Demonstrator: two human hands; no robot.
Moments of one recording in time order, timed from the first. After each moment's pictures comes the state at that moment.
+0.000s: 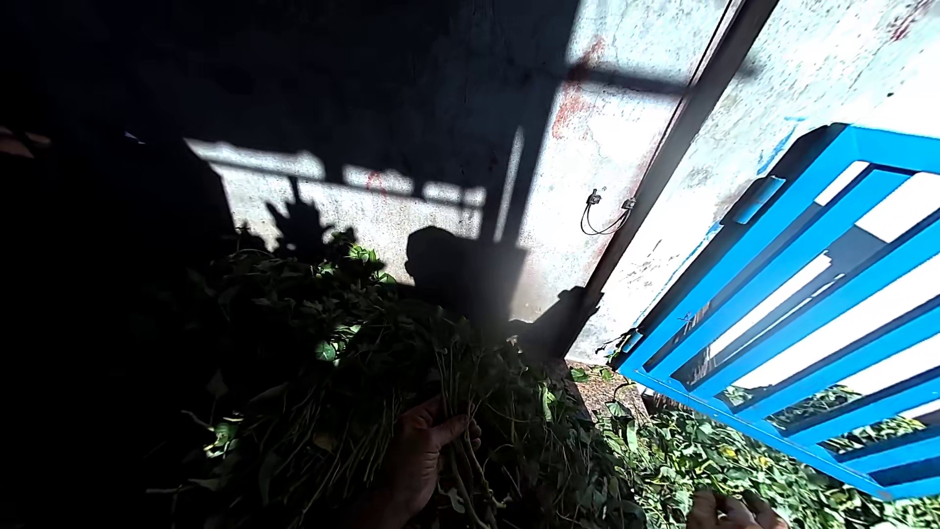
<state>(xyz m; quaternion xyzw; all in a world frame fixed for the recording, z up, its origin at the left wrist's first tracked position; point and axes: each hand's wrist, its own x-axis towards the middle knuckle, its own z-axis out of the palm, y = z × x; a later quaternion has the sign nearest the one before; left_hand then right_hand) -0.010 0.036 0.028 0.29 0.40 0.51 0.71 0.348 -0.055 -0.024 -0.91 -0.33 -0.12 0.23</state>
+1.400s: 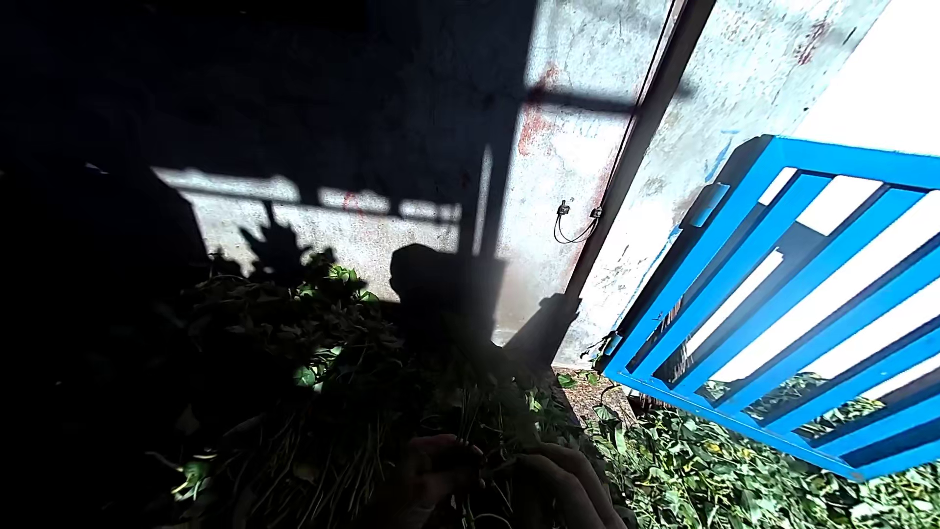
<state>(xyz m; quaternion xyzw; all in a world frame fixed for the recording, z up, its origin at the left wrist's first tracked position) -0.013 0.032 0.011 0.53 0.27 0.39 0.70 0.176 -0.049 0.072 -0.47 -0.67 0.02 0.58</state>
